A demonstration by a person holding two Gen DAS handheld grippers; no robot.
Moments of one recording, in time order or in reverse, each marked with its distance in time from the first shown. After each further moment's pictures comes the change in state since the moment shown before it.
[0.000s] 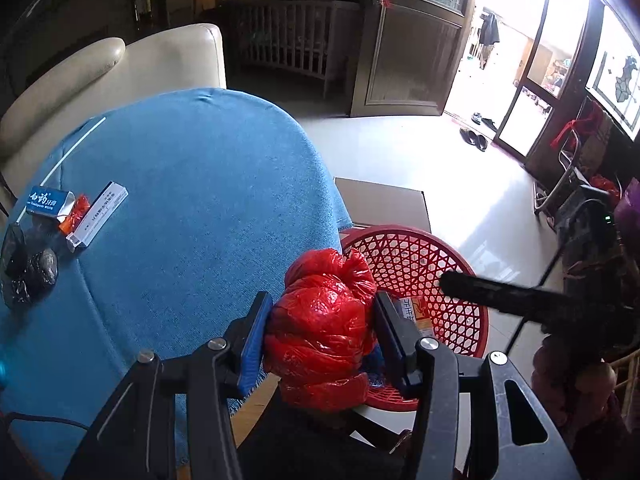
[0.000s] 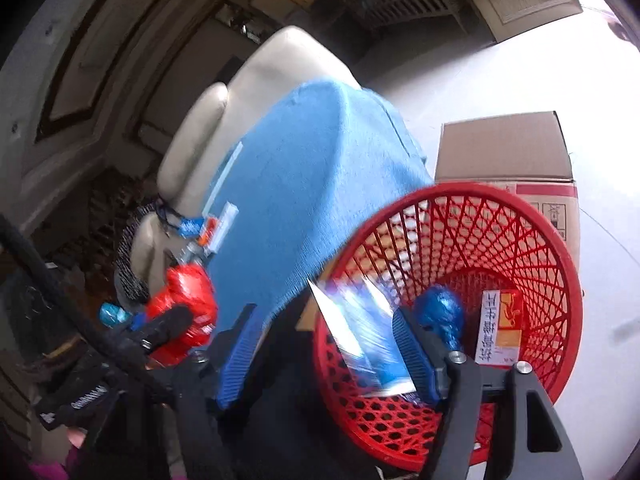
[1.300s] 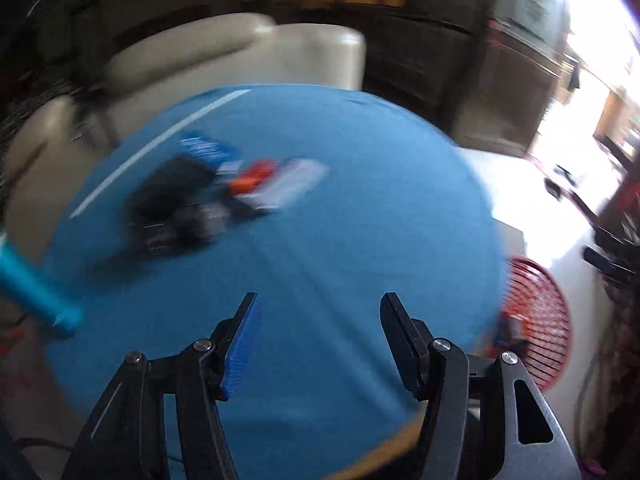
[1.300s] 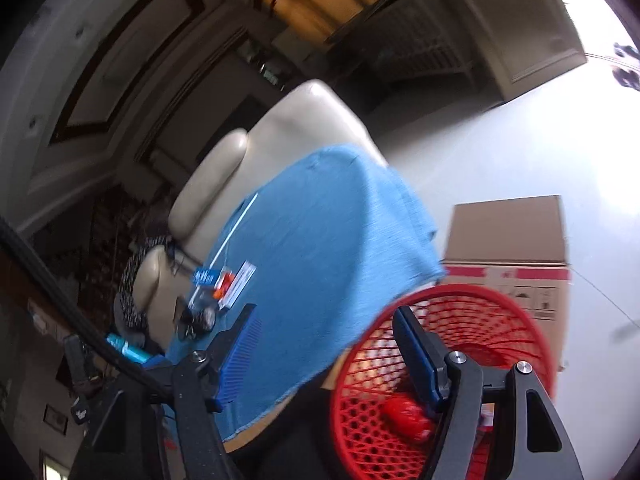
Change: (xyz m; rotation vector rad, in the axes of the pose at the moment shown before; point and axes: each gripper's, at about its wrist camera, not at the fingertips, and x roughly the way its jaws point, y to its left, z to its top) left arm -0.081 0.197 -0.047 -0.250 -0.050 0.278; right arm -0.018 0.052 0.044 -0.105 -0.130 -0.026
